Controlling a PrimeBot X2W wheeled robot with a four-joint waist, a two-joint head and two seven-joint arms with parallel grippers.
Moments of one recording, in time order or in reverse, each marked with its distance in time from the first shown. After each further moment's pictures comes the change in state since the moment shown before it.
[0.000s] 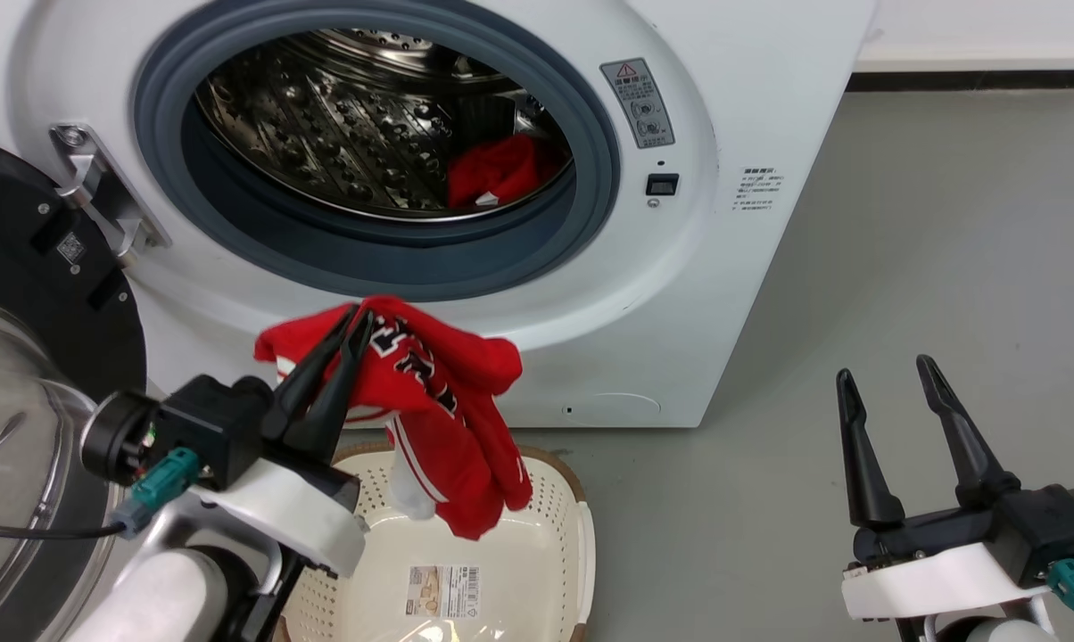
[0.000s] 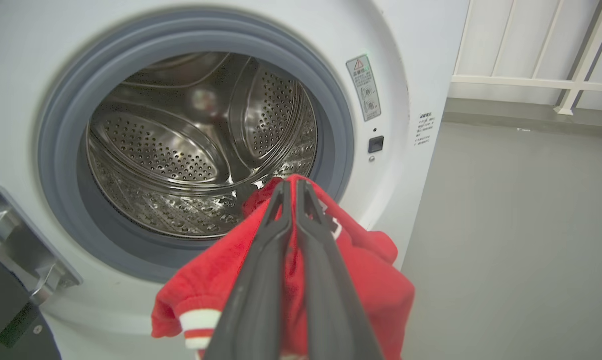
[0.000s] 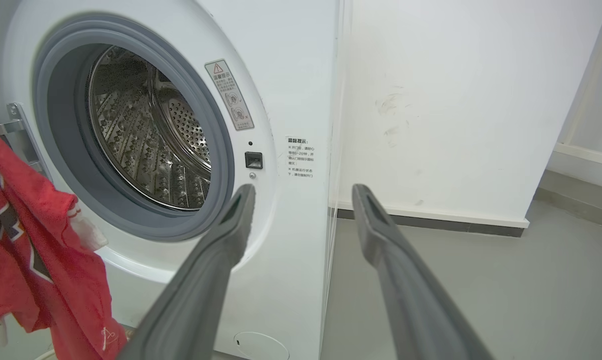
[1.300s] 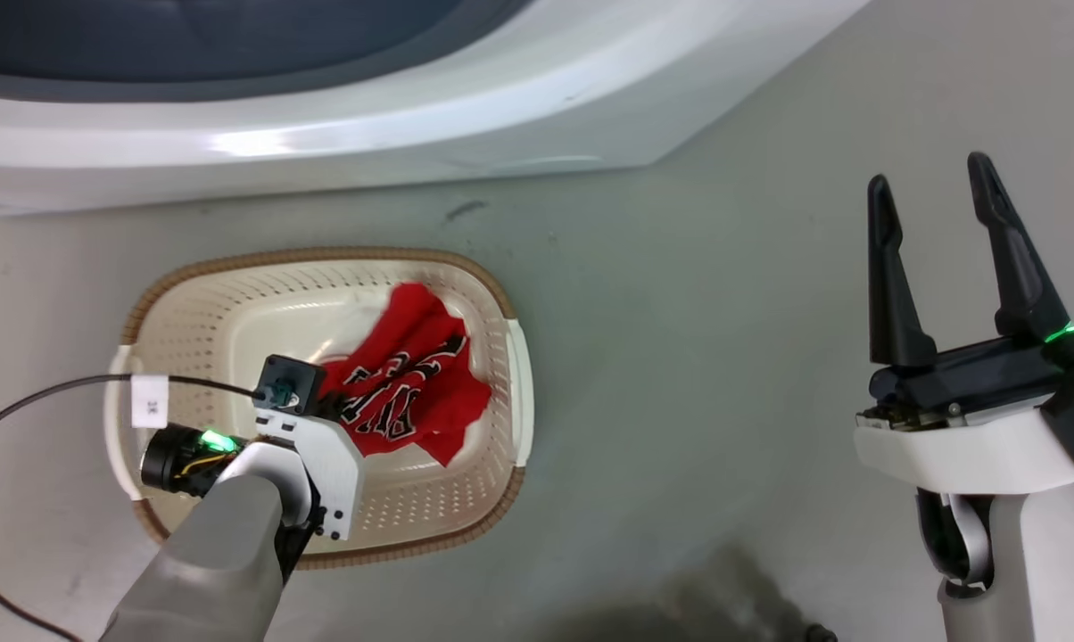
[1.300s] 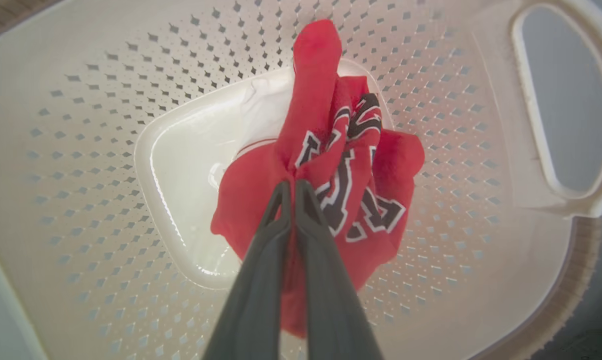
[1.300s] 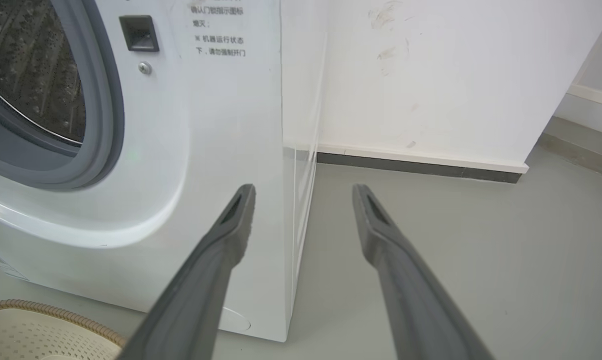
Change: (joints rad) left arm -0.456 -0.352 -0.199 1.410 0.016 -0.233 -0.165; right arm -0.272 0.000 0.013 -0.081 -0.004 0.000 0.000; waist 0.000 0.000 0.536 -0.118
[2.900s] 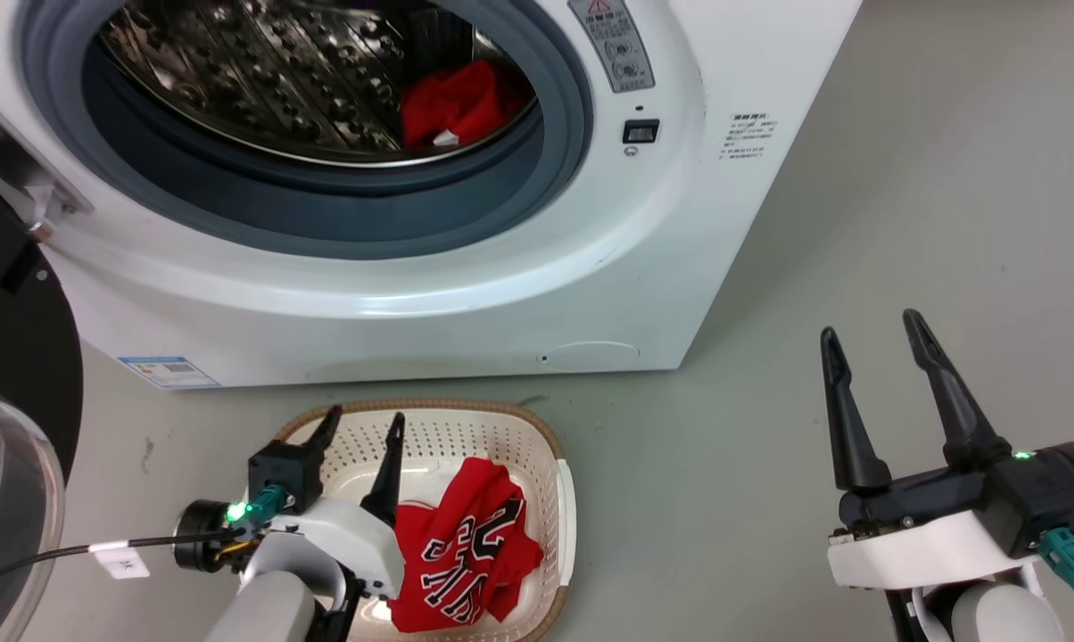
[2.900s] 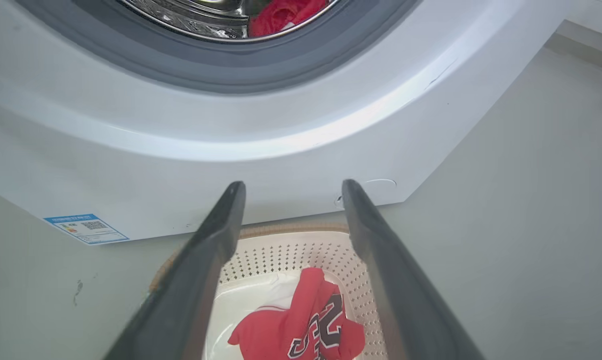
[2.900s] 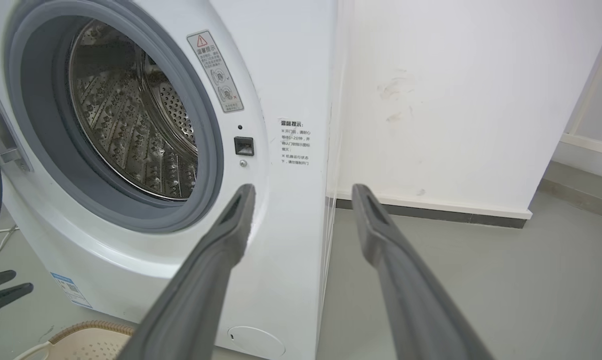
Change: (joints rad) left arm 0.412 -0.011 0.299 -0.617 0.109 0.114 -0.085; right arm 0.198 0.000 0.016 0.070 -0.003 0.000 0.000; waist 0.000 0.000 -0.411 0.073
